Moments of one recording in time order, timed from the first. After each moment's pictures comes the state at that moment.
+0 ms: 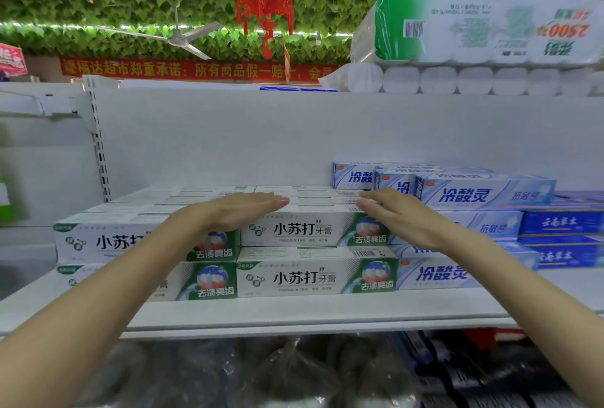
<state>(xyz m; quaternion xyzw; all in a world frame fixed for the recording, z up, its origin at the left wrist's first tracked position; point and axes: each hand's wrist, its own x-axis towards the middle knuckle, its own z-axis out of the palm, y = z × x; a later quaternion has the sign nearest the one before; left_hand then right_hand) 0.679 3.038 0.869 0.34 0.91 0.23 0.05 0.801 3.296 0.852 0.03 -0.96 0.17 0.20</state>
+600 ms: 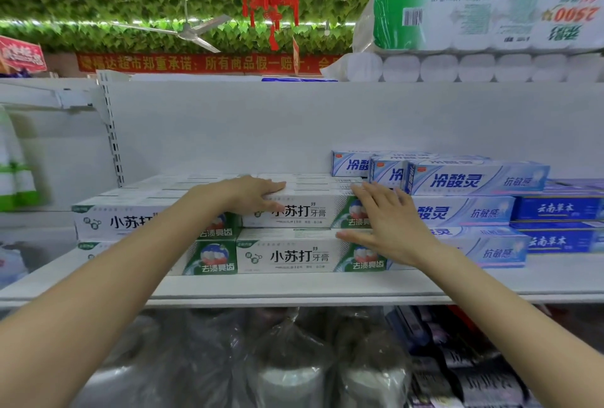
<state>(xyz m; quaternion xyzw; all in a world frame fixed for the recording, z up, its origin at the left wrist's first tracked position) 0.687 3.052 0.873 0.33 0.95 0.01 -0.02 0.803 3.291 0.808 -0.02 -0.97 -0.06 0.25</state>
